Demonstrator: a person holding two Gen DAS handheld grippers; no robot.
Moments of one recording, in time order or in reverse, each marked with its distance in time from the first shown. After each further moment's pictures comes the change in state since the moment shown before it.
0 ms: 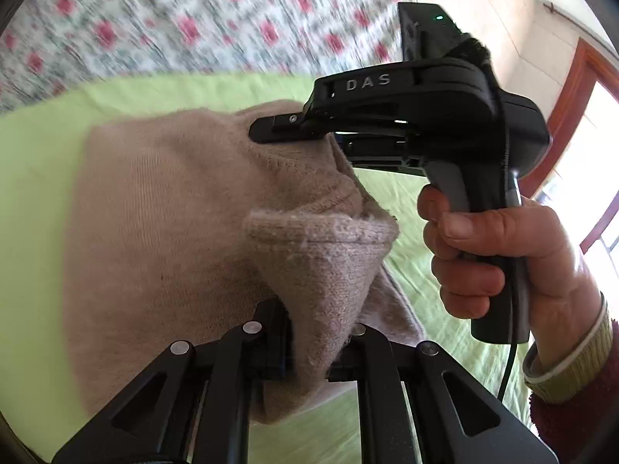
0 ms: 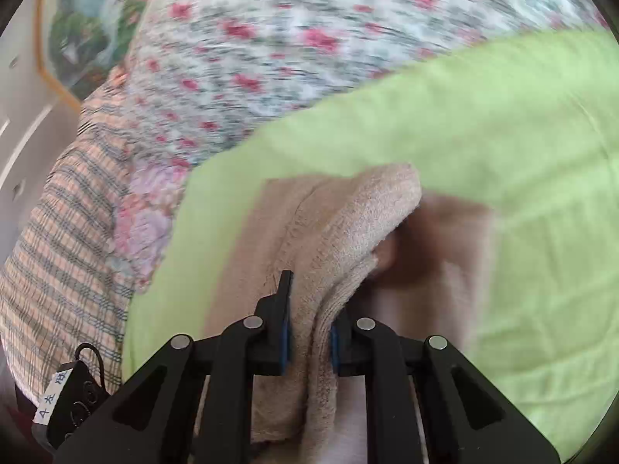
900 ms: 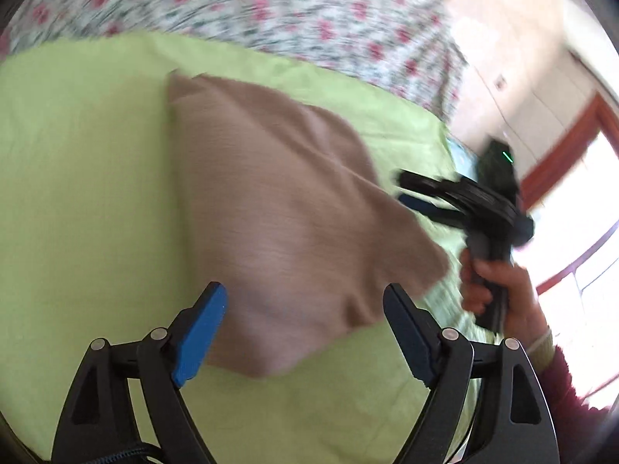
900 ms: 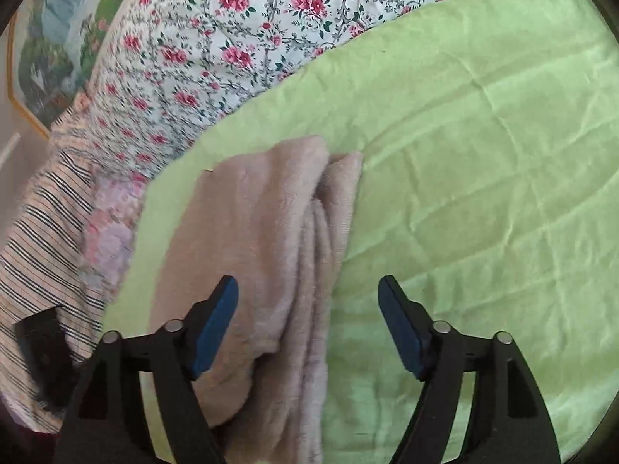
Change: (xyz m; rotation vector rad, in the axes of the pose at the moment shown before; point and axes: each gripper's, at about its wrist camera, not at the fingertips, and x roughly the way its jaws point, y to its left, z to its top) left arm -0.076 0.096 -0.018 -0.201 0.053 -0.063; right arm -0.050 -0.046 -0.041 0.091 -0.063 -0.054
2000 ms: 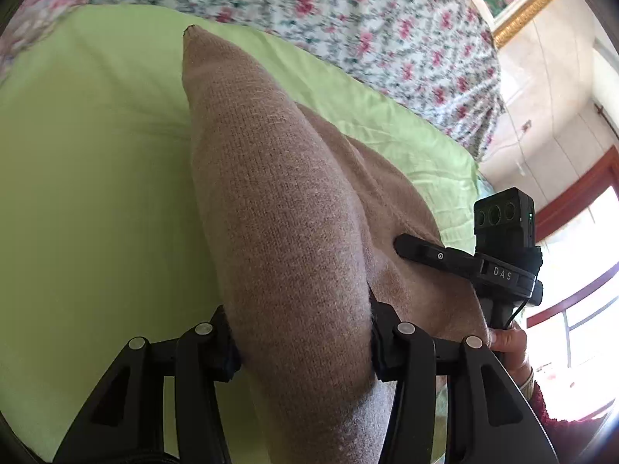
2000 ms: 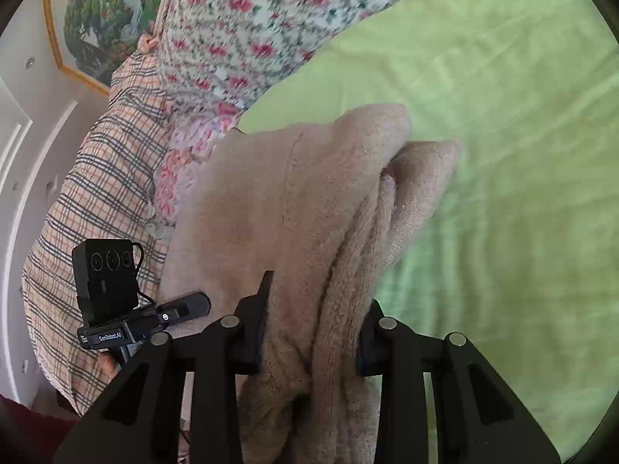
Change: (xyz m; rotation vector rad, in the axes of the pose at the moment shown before) left arm -0.072 0.130 0.011 -0.129 -0.008 0.026; right arm 0.112 0.154 -0.065 -0.066 0.193 0.287
